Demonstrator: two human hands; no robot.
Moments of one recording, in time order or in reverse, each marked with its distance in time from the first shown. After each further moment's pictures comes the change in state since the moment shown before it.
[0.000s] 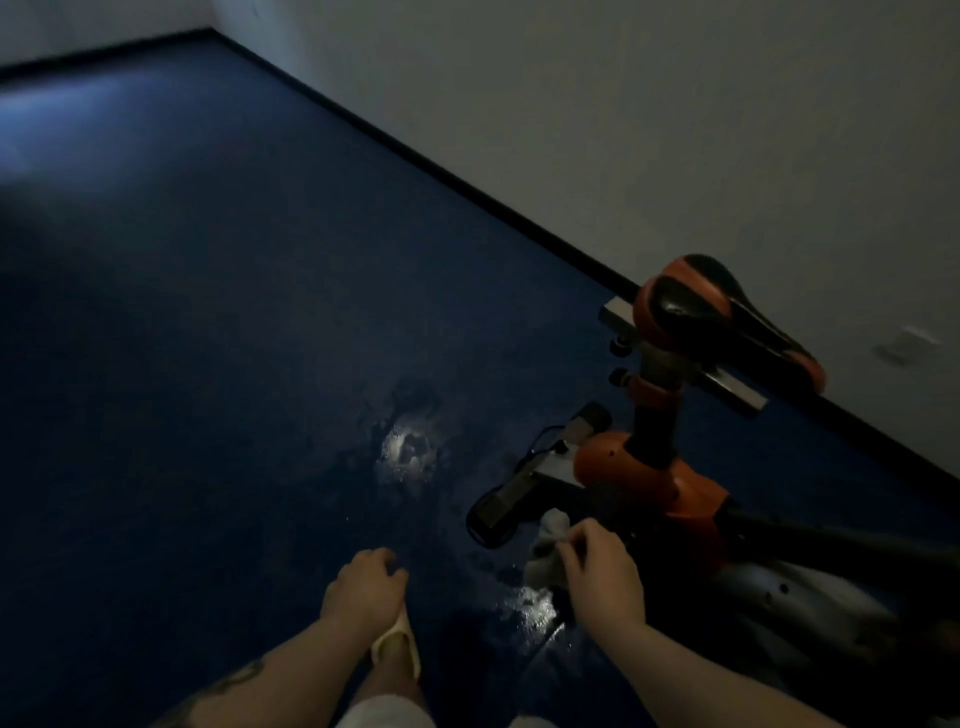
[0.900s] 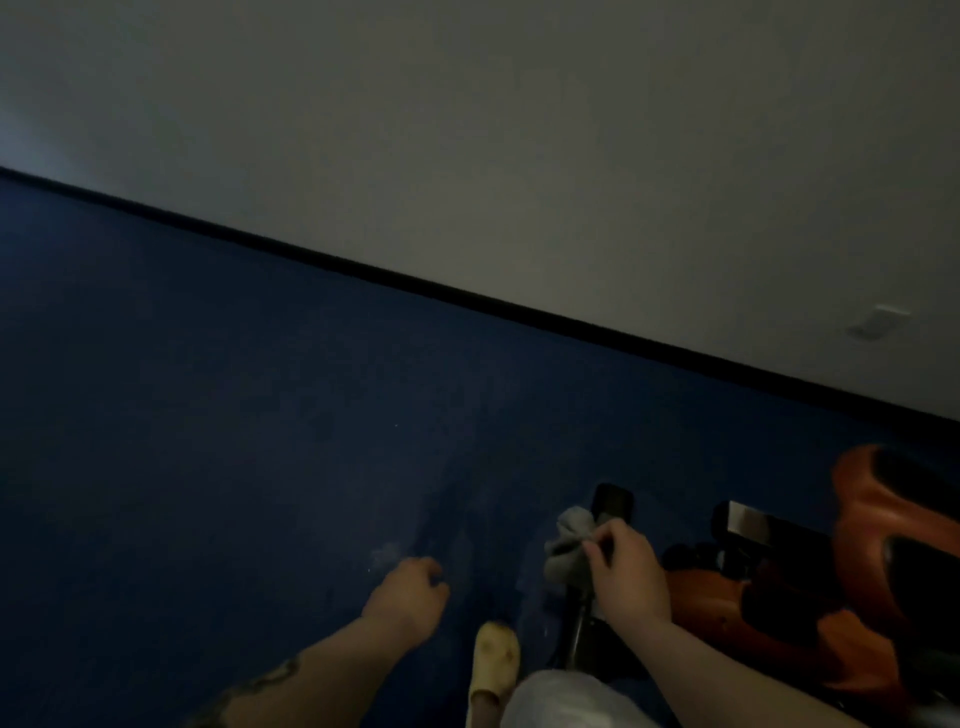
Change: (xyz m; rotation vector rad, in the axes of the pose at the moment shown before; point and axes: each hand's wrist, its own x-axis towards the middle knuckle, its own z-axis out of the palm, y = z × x) left_hand 0.434 0.202 -0.247 0.200 -0.316 0.364; right_hand 0.393 -0.189 0.029 0.201 0.279 0.356
